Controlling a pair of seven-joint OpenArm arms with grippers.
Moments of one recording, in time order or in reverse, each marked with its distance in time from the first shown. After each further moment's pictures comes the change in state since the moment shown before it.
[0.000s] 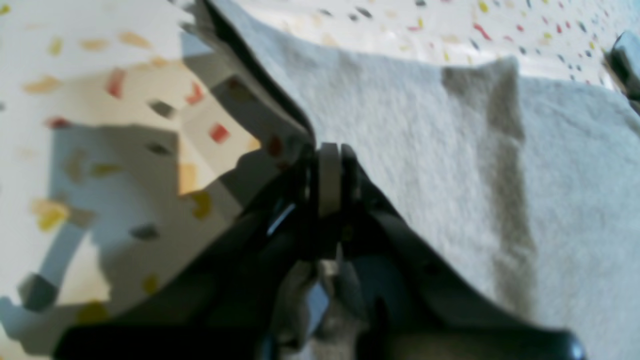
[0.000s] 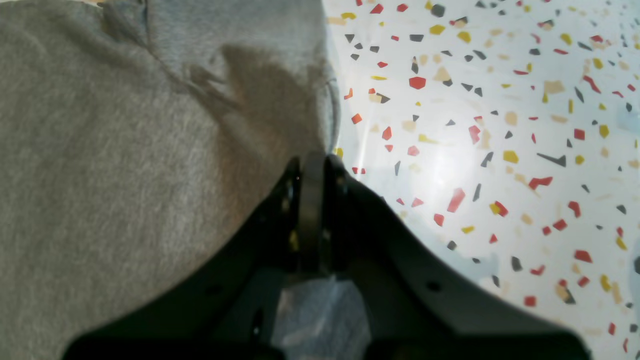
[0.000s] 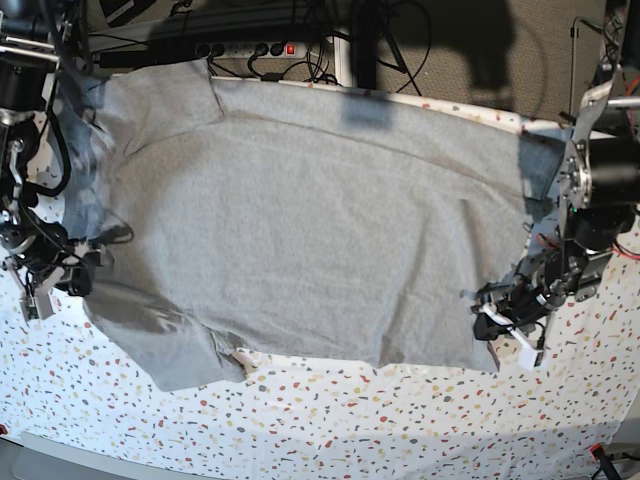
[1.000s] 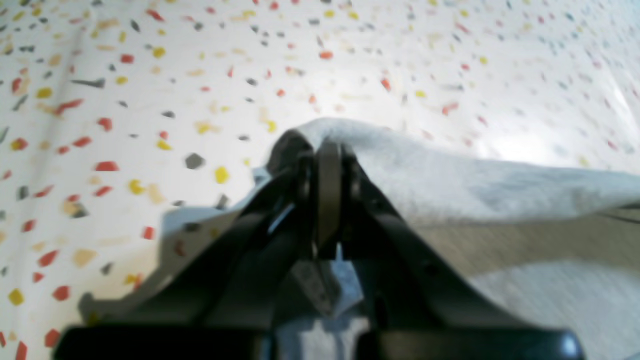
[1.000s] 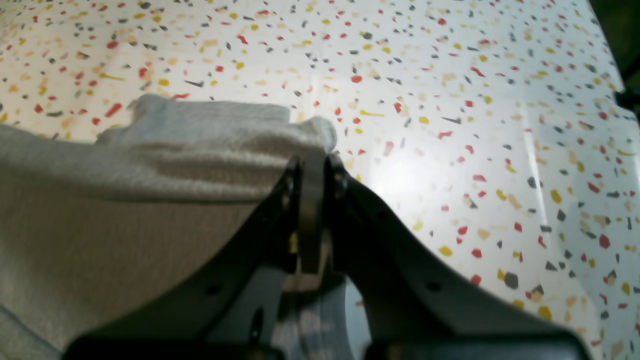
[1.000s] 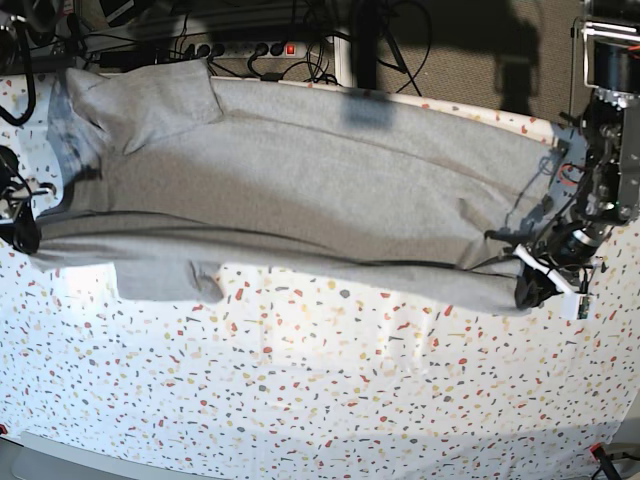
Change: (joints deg) left arm 39.0 -10.4 0.3 71.8 -20.8 19.6 20.7; right arm -24.3 -0.5 21.5 24.2 12.5 0.2 -2.5
